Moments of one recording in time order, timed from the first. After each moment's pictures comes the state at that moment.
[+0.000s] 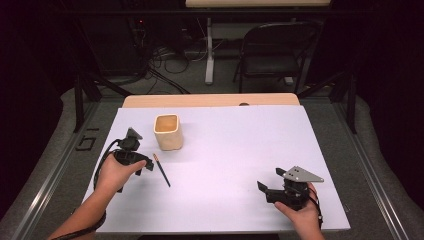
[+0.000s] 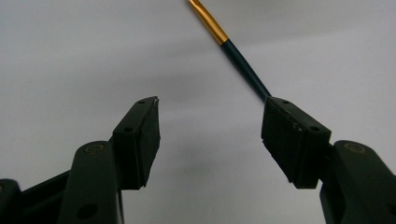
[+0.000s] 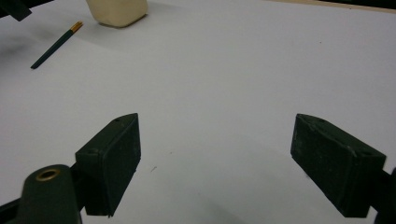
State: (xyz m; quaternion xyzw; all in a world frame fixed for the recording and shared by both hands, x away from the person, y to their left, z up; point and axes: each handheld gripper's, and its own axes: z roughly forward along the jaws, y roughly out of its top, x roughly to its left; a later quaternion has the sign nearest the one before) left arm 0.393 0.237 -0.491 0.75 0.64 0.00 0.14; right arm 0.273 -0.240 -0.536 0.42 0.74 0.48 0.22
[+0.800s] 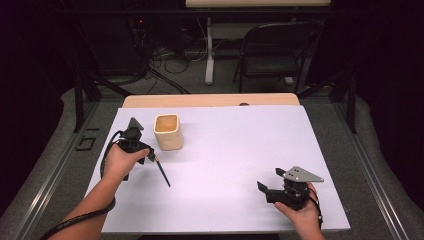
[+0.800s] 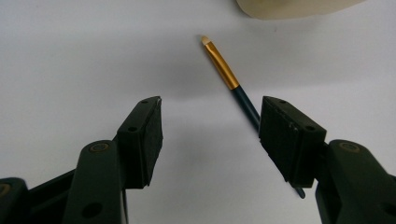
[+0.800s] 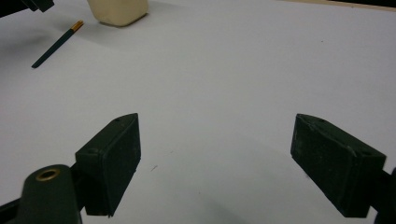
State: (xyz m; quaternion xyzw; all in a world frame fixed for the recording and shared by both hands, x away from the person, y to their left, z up) left arm 0.425 0.234 -0.491 0.72 0.68 -0.01 0.12; right arm 0.273 -0.240 -0.537 0.42 0.74 0.47 0.21
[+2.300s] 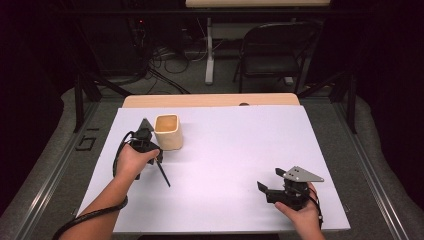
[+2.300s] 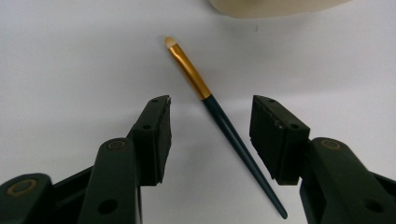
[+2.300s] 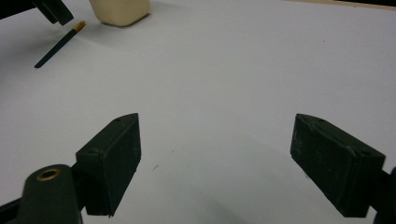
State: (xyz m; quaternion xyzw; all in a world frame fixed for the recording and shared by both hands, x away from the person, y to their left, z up) left arm 0.435 0.207 -0.507 0.72 0.68 -0.02 0.10; right arm 0.273 -0.241 -0.537 0.42 0.74 0.48 0.21
